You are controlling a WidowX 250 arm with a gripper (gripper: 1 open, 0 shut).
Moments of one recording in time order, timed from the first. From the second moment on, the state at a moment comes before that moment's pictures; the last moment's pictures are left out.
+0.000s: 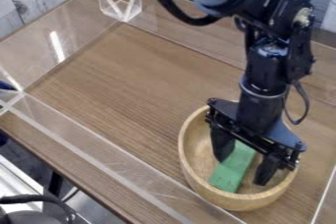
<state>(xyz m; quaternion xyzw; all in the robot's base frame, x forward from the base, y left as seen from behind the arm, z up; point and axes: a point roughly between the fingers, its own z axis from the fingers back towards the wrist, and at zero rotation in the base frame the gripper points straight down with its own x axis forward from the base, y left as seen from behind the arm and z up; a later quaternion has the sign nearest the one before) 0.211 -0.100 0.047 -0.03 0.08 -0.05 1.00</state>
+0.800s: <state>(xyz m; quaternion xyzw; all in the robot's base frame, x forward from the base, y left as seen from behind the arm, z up) 0.207 -0.101 0.047 -0.03 0.08 -0.02 1.00</state>
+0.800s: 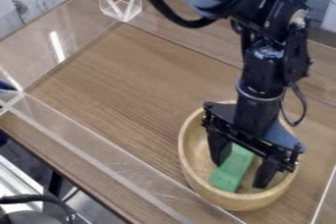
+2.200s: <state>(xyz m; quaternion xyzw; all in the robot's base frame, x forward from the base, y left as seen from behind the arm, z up) 0.205 -0.090 0.074 -0.05 0.06 -0.03 1.00</state>
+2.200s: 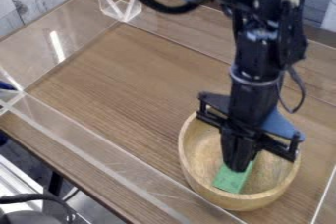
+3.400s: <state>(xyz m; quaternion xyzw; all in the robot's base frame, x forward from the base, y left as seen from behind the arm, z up) 0.218 -0.051 0.125 -0.06 0.01 0.01 1.00</state>
